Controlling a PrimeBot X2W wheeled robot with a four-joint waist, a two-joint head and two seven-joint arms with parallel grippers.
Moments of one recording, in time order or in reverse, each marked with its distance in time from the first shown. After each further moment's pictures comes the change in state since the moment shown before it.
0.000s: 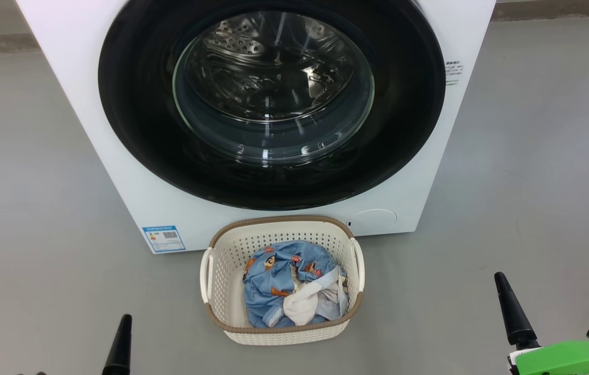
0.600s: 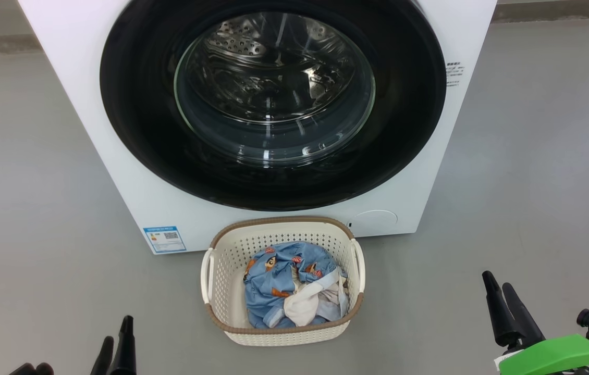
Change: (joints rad) left arm 0.012 0.014 -0.016 -0.020 0.319 0.000 -0.053; right arm 0.000 -0.048 0.055 -0.021 -0.297 0.000 -0.052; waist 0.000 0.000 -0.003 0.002
